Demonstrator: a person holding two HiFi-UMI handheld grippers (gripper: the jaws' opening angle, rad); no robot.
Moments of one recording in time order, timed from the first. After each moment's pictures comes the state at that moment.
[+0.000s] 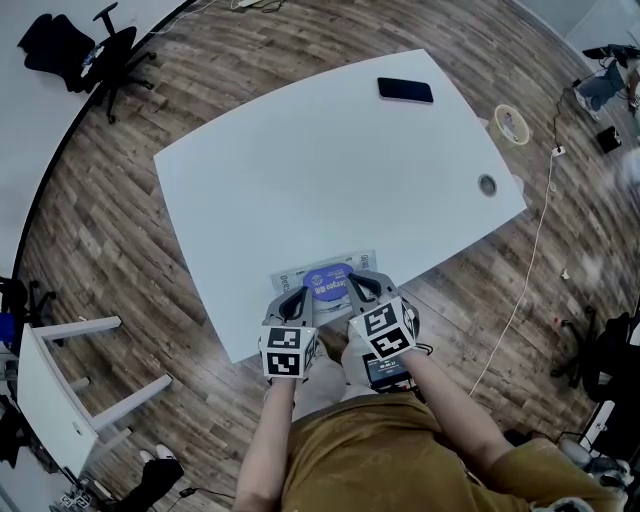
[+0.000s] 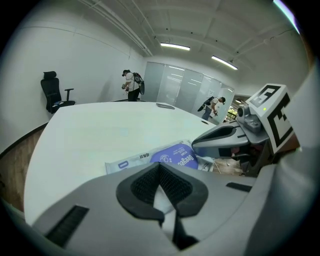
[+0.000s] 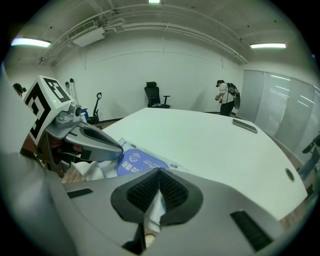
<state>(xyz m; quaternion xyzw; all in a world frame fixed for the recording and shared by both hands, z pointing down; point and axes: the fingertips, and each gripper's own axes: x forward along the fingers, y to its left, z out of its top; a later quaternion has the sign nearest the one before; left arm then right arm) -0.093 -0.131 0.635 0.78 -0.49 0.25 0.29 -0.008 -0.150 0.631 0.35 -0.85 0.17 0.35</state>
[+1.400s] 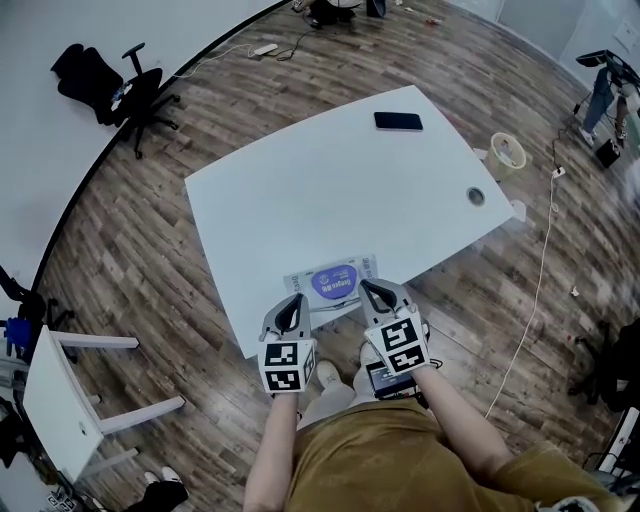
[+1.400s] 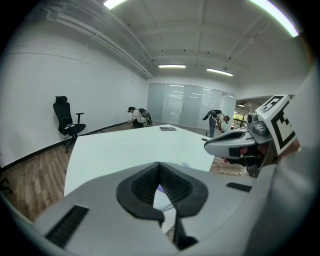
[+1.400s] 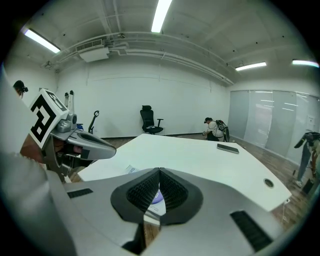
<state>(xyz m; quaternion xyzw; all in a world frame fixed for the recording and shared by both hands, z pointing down) -0.110 -0.100 0.537 0.78 -0.56 0.20 0.19 0.008 -0.119 0.532 0.41 -0.87 0.11 0.23</state>
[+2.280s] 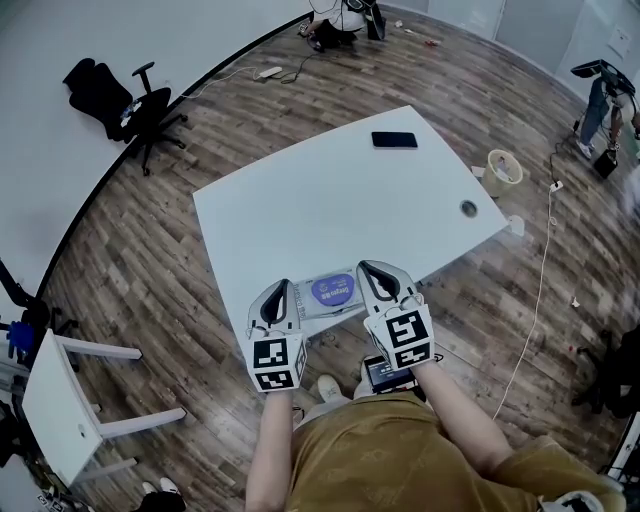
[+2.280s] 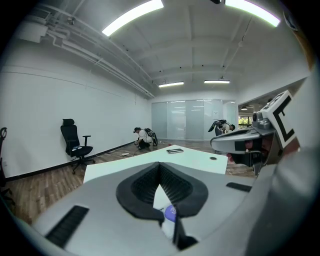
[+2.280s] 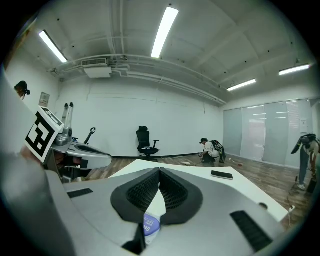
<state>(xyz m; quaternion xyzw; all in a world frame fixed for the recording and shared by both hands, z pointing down) -0.119 -0.117 0.447 0.78 -0.61 0.14 0.09 0.016 -0.139 0.431 0.45 -0.89 0.04 0.12</state>
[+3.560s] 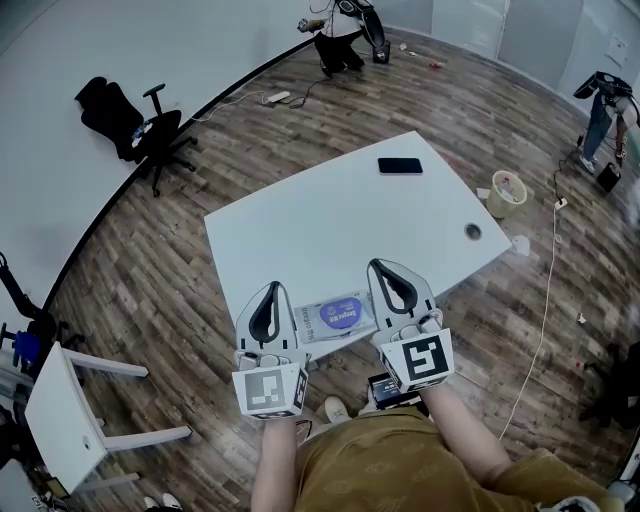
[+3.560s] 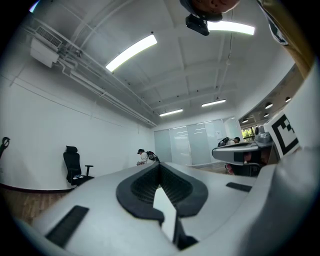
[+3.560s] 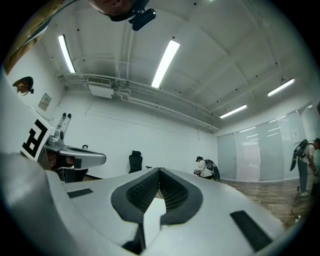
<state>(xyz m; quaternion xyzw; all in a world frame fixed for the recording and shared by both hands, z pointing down) -0.123 -0.114 0.321 0.77 -0.63 0.02 -0.04 0.022 -0.139 0.314 0.48 -0.87 -0.06 -0.01</state>
